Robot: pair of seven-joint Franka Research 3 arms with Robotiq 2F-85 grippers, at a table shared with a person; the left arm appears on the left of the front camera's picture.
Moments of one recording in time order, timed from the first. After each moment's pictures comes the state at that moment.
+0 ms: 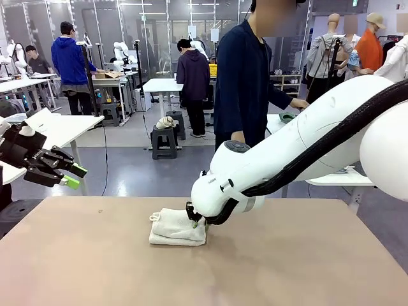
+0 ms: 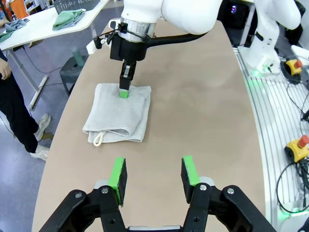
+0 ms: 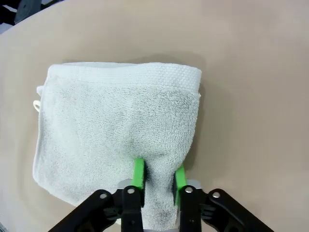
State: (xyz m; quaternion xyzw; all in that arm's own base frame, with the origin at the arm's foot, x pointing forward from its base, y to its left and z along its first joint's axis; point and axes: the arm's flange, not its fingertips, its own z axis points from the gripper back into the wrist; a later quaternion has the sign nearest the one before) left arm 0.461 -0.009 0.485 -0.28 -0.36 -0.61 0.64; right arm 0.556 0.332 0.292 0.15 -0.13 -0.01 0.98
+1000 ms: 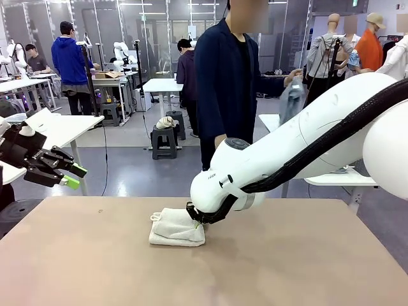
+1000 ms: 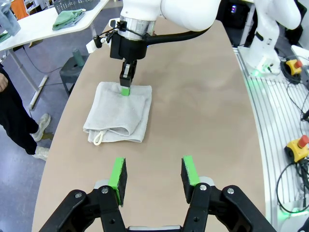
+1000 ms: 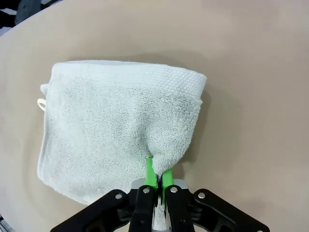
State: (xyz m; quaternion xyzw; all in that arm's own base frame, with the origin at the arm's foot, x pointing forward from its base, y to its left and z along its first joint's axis) left arm 0.461 -0.009 0.485 -0.28 -0.36 -0.61 0.64; right arm 0.555 0.333 0.297 0.16 -0.12 -0.02 0.98
